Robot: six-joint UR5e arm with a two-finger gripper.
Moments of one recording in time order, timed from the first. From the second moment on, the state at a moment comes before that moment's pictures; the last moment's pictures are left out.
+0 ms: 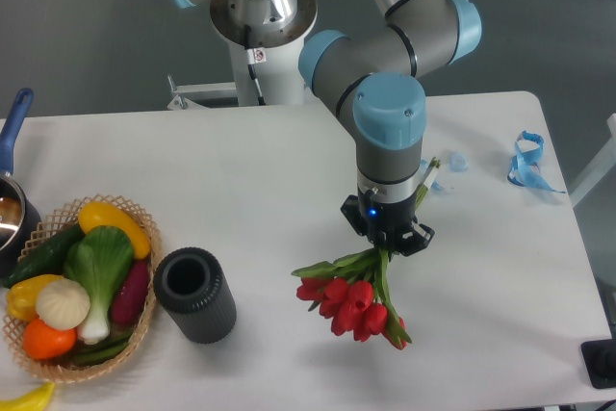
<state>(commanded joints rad) 2.51 -1.93 -1.58 -1.00 1.57 1.06</state>
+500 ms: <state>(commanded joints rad) 2.51 -1.91 -1.46 -0.93 1.32 0.94</state>
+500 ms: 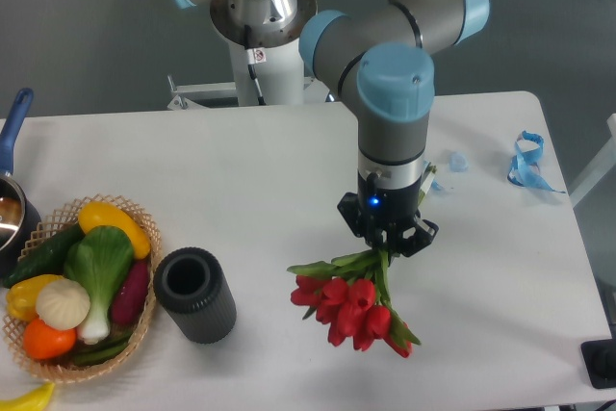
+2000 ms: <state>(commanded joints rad) 2.40 -1.93 -1.46 -0.63 0.53 0.66</state>
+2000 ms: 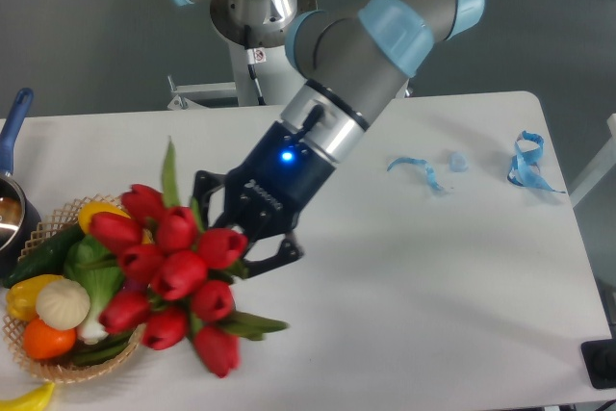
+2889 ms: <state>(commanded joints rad) 2.34 -1.94 -1.56 -0.57 0.53 0.81</state>
